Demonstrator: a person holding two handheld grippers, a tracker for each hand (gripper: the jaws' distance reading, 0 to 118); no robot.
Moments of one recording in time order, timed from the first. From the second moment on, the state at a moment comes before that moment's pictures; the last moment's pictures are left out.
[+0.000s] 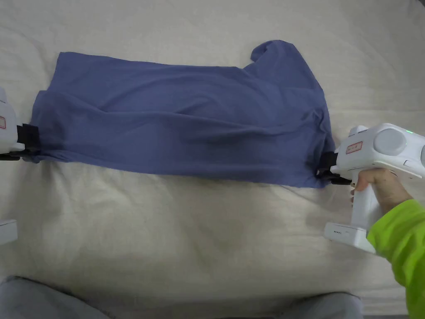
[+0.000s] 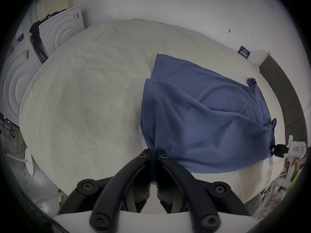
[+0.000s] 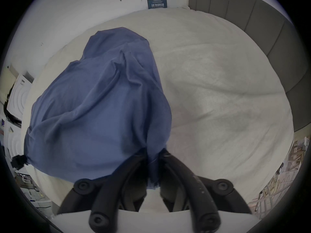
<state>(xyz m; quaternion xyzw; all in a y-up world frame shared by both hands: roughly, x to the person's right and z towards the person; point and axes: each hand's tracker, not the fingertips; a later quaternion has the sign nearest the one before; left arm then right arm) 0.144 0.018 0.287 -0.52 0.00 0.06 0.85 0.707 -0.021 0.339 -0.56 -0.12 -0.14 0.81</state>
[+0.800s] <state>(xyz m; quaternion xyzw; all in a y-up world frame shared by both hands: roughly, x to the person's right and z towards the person) 0.115 0.000 0.442 -0.53 0.02 0.09 0.85 0.696 0.012 0.521 -0.53 -0.09 -0.12 0.83</state>
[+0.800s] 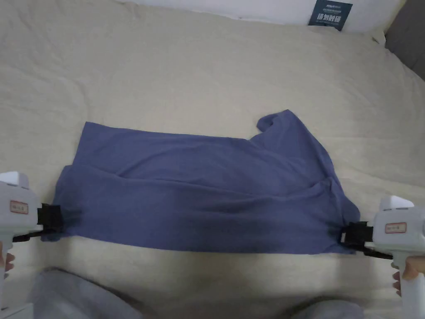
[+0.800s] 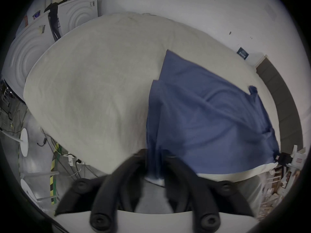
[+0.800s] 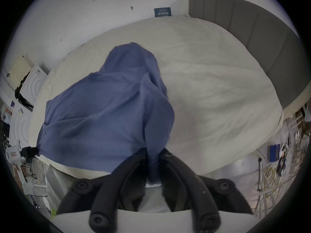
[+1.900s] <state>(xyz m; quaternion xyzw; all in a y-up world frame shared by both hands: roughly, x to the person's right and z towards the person) 0.219 0.107 0.471 -0.12 -0.04 -0.02 0.99 0.575 0.124 0.528 -0.12 -0.08 0.00 0.99</state>
